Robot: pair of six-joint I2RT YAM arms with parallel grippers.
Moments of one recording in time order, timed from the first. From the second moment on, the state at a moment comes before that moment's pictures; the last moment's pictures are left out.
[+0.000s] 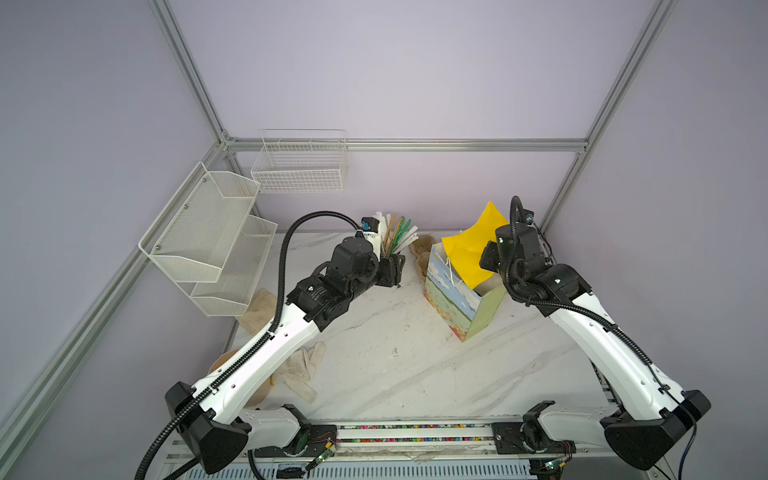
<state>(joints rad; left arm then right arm) -0.67 1.29 1.39 -0.51 -0.13 -0.41 0.55 1.28 1.44 -0.76 0.53 0.58</state>
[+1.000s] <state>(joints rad) -0.65 1.31 1.39 -0.51 -0.10 -0.41 0.62 1.49 1.66 -0.95 0.43 0.67</state>
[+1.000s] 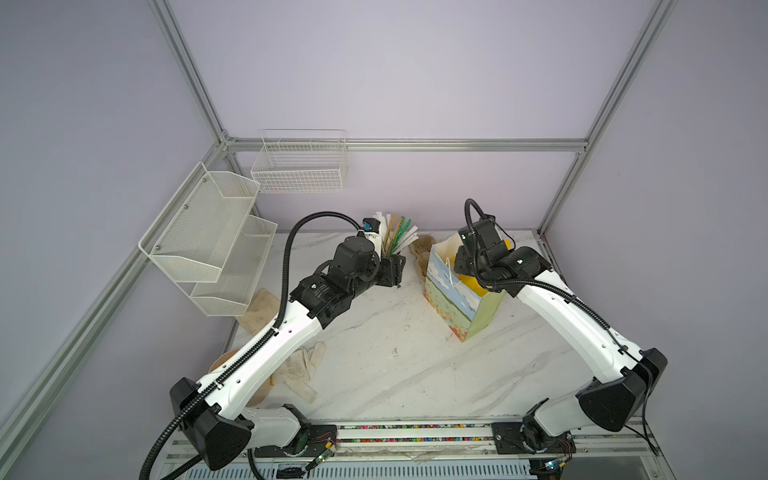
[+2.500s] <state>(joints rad) -0.50 1.06 1.04 -0.56 -0.39 -0.38 0.01 1.15 0.70 0.06 0.34 0.53</state>
